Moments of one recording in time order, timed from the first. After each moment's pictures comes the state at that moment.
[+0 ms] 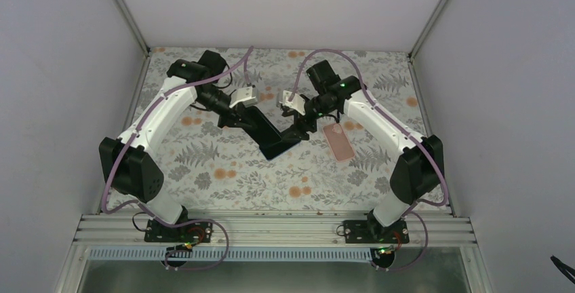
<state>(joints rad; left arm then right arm) -0.36 1.61 1.57 -1.36 0.87 0.98 0.56 1.65 1.47 -0.95 -0.67 -0.81</state>
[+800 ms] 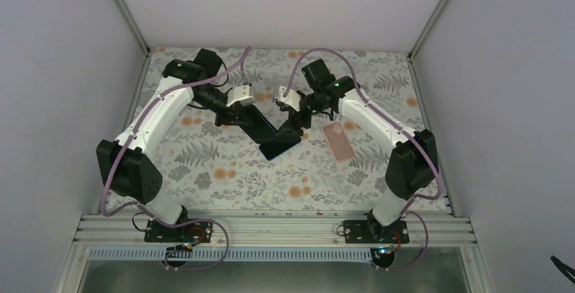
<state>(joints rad) -0.34 1.59 1.57 -1.34 0.83 0.99 0.56 1.69 1.47 -0.83 -0.60 -0.73</state>
